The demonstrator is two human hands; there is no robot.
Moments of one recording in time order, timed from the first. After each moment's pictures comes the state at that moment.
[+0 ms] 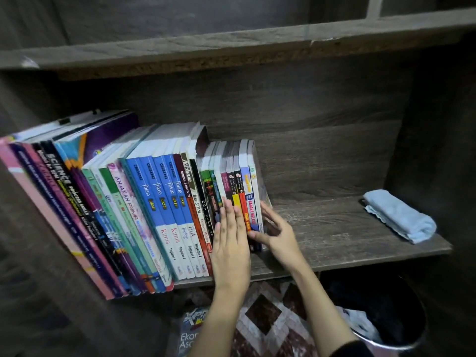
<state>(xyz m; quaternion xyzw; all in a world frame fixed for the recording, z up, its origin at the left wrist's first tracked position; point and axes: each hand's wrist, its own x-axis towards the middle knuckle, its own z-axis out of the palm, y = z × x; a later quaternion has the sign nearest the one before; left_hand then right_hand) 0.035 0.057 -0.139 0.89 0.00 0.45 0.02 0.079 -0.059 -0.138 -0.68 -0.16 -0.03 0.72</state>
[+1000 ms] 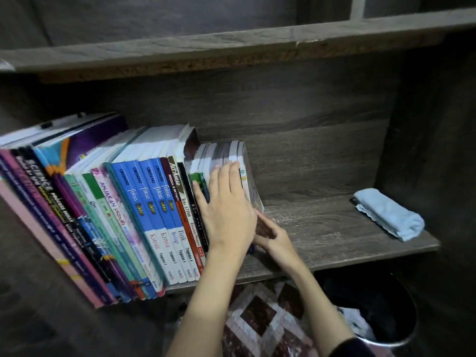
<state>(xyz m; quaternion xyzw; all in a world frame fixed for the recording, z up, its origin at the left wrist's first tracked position) 0.026 0.030 -0.026 0.92 0.03 0.38 0.09 0.080 -0.069 -0.143 -0.67 -0.13 0.01 0.73</state>
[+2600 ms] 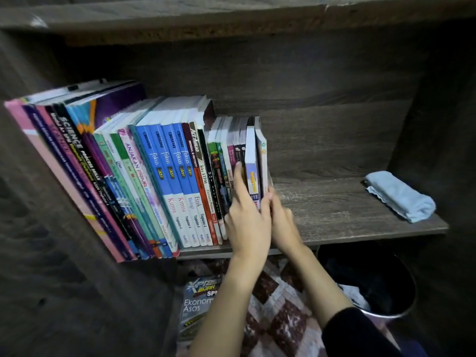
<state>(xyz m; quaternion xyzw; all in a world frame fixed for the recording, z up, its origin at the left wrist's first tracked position) -0.019 0.016 -0.066 0.85 0.08 0.36 0.37 0.037 -0.055 -0.116 -0.87 -0.12 -0.07 0.48</state>
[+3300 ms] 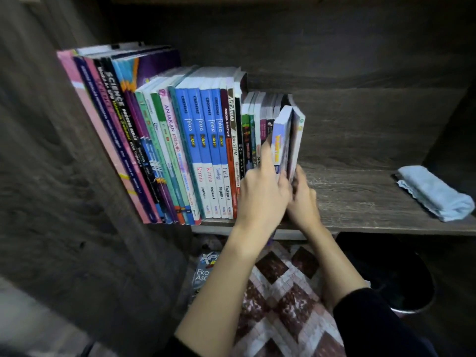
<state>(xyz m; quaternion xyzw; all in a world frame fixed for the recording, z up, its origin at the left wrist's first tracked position) -0.044 0.039 -0.036 0.88 0.02 0.28 0.38 0.061 -0.049 -0.140 -0.85 -0.11 -0.15 0.49</state>
